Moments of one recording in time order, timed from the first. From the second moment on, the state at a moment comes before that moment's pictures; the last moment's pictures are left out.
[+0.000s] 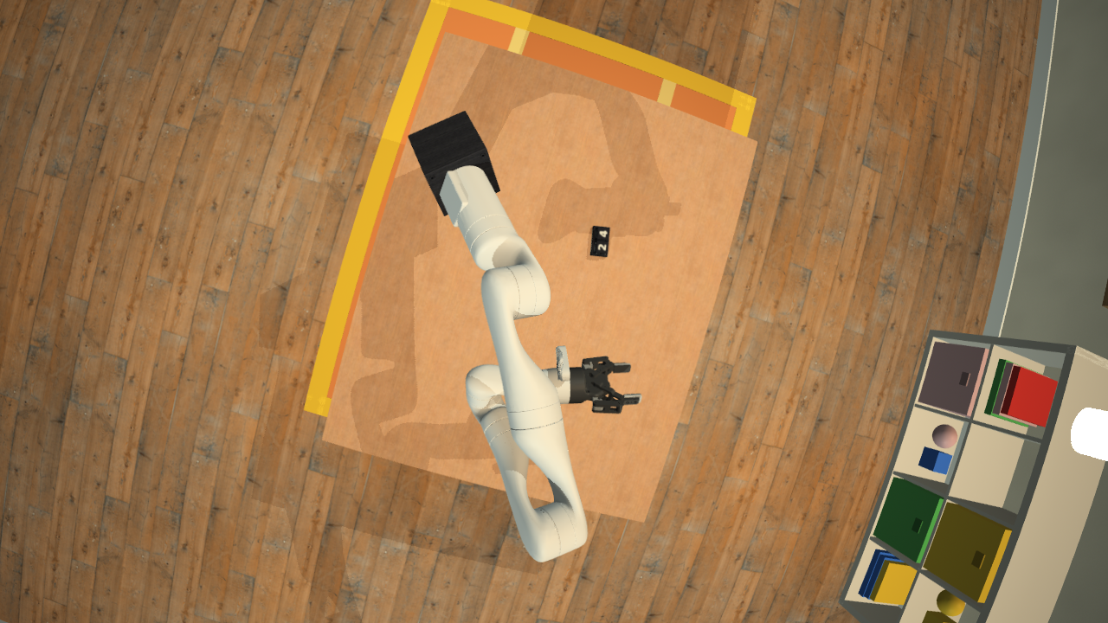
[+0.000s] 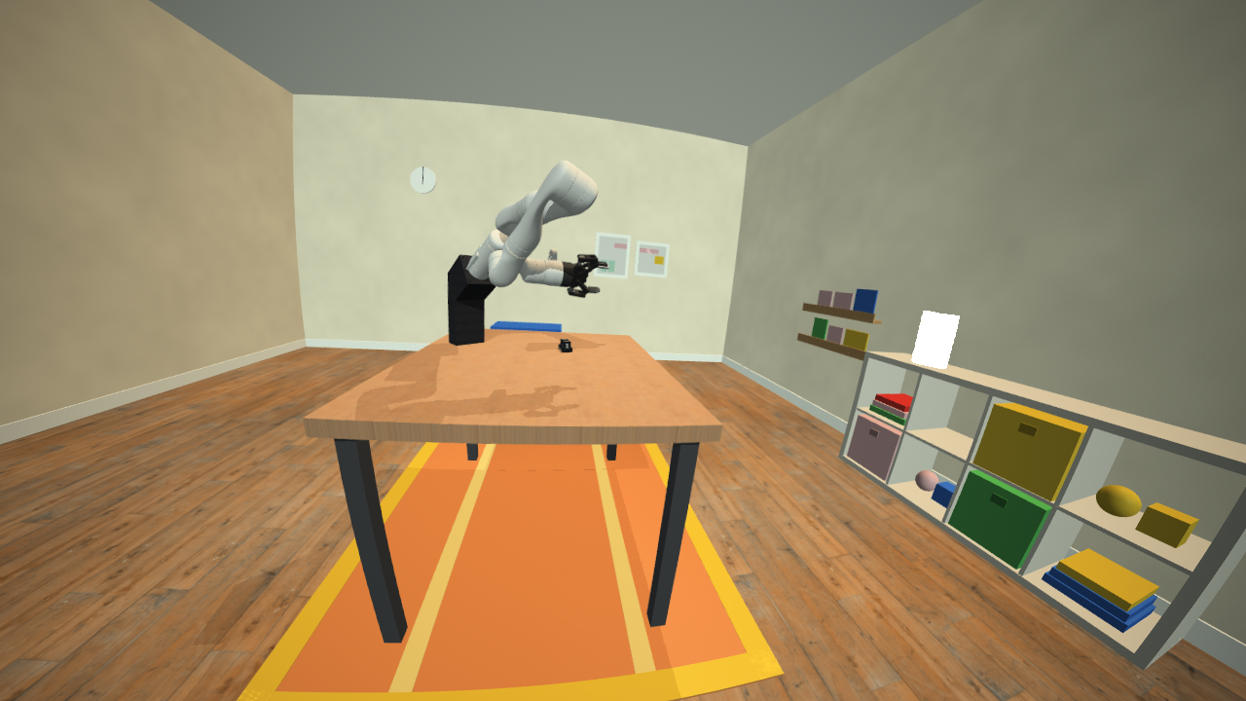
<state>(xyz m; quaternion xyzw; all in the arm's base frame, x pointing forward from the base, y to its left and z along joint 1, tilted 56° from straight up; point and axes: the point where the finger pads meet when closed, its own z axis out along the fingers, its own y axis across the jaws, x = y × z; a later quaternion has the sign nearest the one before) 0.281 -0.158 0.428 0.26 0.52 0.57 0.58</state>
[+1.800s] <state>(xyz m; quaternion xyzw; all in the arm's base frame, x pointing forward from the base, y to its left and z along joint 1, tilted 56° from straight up) 0.286 -0.042 0.353 0.19 0.67 0.66 0.27</state>
